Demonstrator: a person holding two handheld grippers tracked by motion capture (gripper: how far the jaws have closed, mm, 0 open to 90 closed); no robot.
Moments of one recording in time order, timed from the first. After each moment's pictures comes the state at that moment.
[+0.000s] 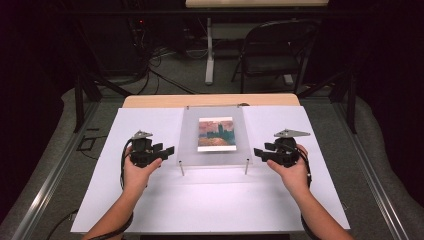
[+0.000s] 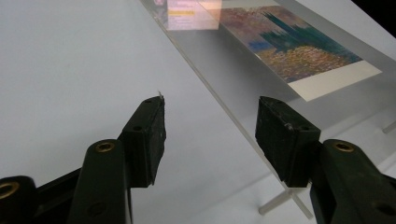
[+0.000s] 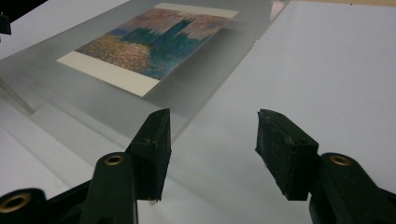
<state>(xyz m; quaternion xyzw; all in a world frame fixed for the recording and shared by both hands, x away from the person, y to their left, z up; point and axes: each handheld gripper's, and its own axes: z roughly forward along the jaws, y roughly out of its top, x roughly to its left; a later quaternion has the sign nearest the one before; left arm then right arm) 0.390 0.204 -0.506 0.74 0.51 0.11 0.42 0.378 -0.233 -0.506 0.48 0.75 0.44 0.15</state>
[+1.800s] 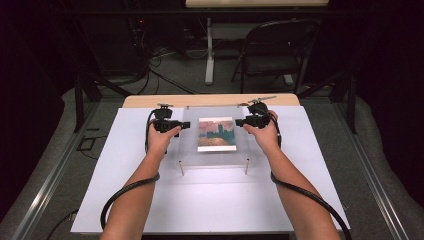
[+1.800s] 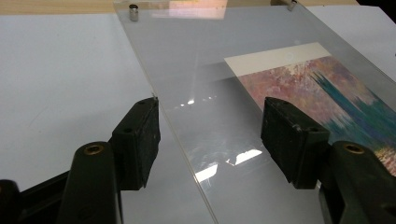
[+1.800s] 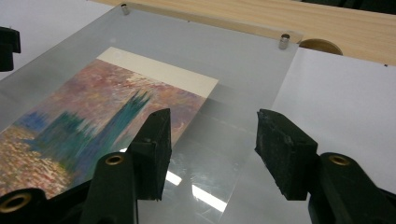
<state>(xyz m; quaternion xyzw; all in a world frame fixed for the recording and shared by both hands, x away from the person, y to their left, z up) 0.511 0.161 -0.519 0.73 0.54 0.07 0.40 0.514 -0.180 -0.510 0.50 0.76 0.39 0.14</state>
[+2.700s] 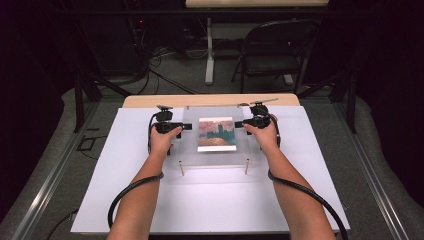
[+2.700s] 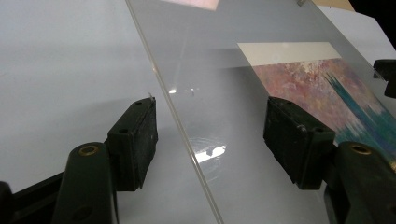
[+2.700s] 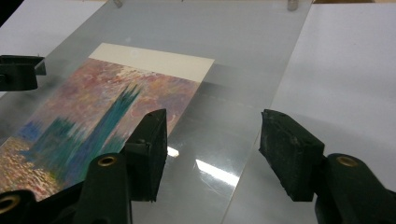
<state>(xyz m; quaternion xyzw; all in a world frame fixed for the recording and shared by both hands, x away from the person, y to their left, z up) 0.523 0.164 -0.543 0.71 0.58 0.01 0.41 0.527 -0.187 -0.532 0.55 0.73 0.40 0.06</state>
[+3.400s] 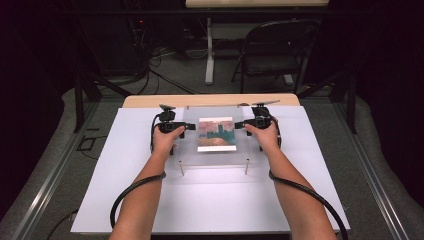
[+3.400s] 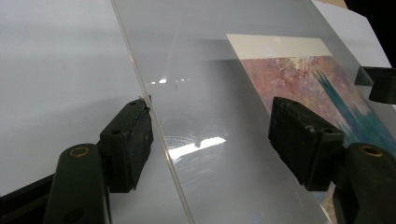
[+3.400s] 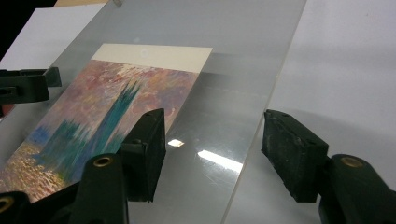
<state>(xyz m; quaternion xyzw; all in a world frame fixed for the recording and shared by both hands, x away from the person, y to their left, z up) 0.525 0.155 -0.544 0.70 0.59 -0.02 0.40 0.529 -0.192 -0.538 0.57 0.71 0.40 0.02</state>
